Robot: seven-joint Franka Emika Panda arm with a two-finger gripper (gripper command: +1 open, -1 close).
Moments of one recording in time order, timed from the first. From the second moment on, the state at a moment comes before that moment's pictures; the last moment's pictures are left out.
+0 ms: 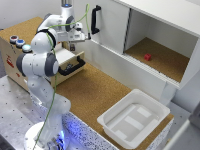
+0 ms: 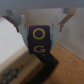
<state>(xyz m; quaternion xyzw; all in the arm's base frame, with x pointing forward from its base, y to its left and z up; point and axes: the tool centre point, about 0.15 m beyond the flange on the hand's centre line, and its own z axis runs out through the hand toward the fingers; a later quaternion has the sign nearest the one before) 0.391 0.128 0.444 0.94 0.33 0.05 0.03</state>
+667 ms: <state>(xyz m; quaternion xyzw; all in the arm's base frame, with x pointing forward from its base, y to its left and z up) 0.379 -0.096 0.439 0.97 0.23 0.08 0.01</state>
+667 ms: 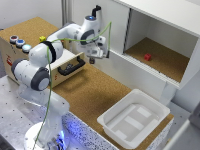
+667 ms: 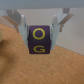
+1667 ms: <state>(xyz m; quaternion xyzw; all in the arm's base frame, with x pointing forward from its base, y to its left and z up) 0.382 -0.372 0.332 0.99 -0.15 0.08 0.01</state>
